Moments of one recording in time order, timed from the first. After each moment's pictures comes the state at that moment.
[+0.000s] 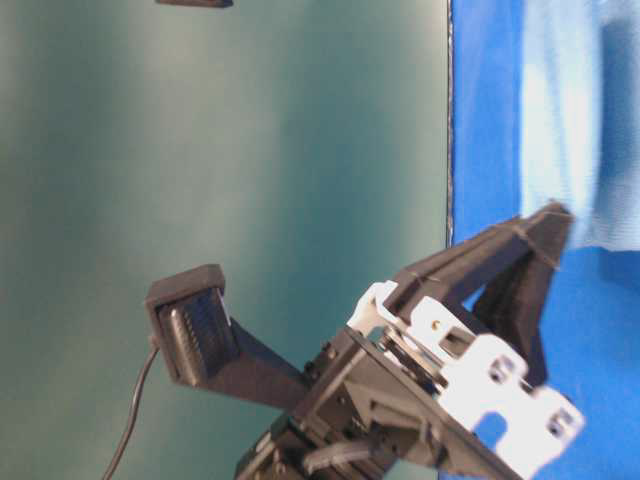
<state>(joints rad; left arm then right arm) -0.06 0.16 0.60 -0.02 -0.09 0.14 0.13 -0.25 0.91 -0.47 0.42 0.90</state>
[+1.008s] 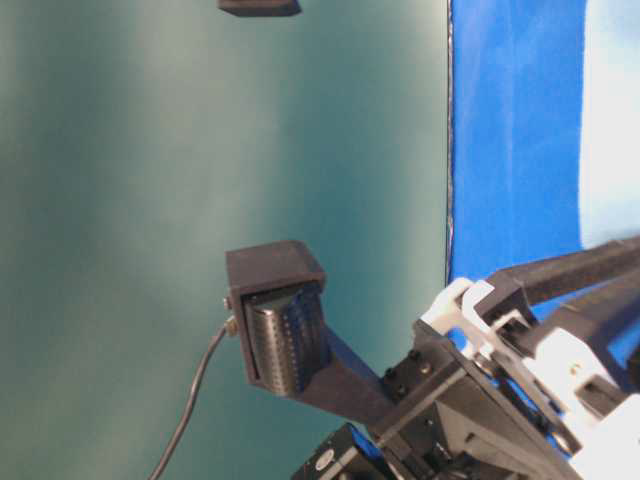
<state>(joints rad) -0.13 0.23 0.59 -0.02 -0.12 0.14 0.22 -0.13 0.89 -0.47 0.31 0.97</state>
